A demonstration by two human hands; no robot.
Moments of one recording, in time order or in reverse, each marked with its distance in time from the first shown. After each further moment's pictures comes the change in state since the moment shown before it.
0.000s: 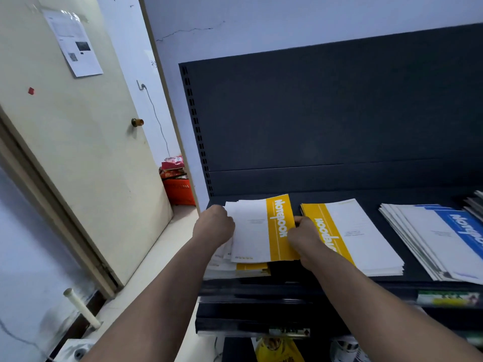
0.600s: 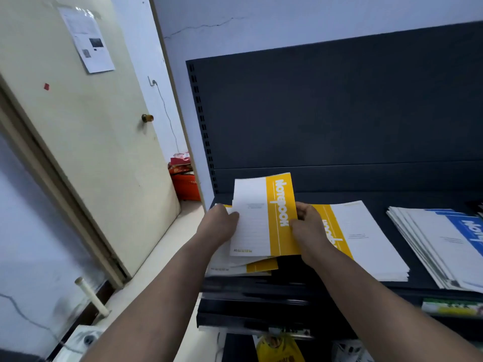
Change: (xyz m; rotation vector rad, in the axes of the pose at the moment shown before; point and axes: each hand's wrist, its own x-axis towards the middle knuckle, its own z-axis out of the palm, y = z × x) left_hand -0.014 0.012 -0.008 -0.255 -0.033 -0.126; right_hand 0.002 -0.008 -0.005 0.218 -0.050 -0.151
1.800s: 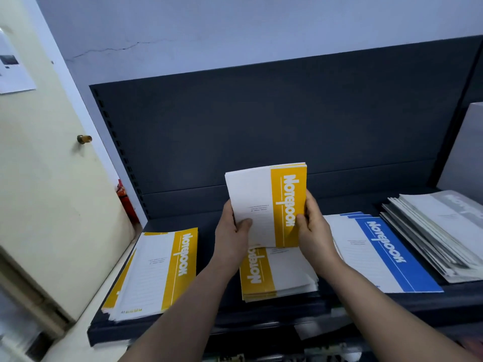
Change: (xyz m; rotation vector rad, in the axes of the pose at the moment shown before) left_hand -0.045 0.132 0.122 -0.663 -0.030 0.363; right_hand 0.031 -0.007 -0.168 -0.252 0.093 -0.463
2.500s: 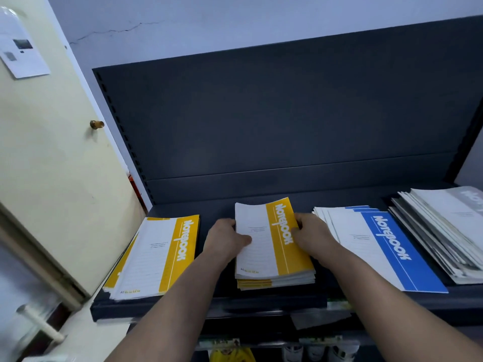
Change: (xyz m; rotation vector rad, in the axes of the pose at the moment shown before) left_hand -0.001 -0.014 -0.007 0.411 -0.120 -0.359; right_hand 0.018 0.026 -0.003 -0.468 -0.328 0.310
